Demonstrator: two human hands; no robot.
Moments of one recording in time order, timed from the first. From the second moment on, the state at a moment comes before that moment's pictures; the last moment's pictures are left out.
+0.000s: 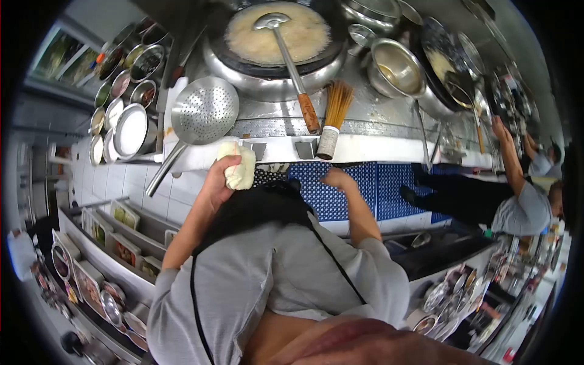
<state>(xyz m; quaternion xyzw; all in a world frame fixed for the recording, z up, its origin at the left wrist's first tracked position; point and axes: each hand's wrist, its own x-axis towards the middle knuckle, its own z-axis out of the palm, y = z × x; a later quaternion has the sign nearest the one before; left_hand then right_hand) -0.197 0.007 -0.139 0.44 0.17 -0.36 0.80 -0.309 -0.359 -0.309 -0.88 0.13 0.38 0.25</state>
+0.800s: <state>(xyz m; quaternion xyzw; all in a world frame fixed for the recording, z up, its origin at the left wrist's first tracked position) -0.165 0.002 -0.150 0.40 0.06 -0.46 0.79 -0.197 -0.277 -0.087 -0.92 0.19 -0.11 0.32</state>
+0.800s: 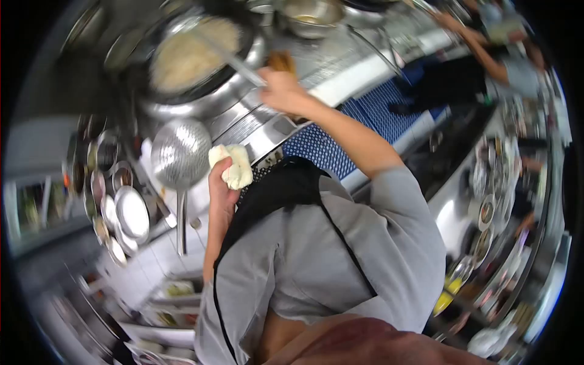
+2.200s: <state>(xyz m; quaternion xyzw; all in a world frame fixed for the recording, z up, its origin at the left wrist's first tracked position) -0.211 0.005 -0.157 0.35 0.15 -0.34 0.86 -0.062 -0.301 -0.085 -0.99 0.05 0.01 0.15</state>
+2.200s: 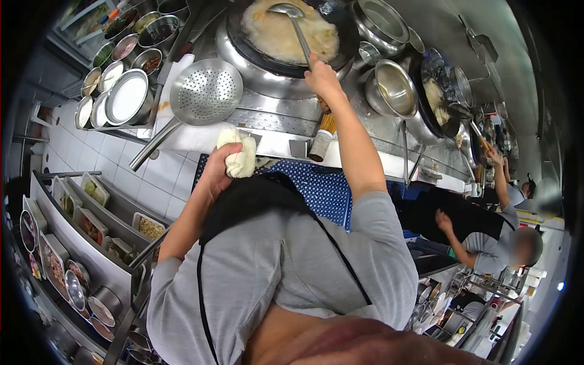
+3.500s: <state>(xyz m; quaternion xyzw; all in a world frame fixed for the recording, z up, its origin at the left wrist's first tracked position) -0.128 0.122 -0.149 0.38 0.00 -0.53 0.76 -0.238 -0.186 0.050 -0.94 0.26 0.08 0.21</state>
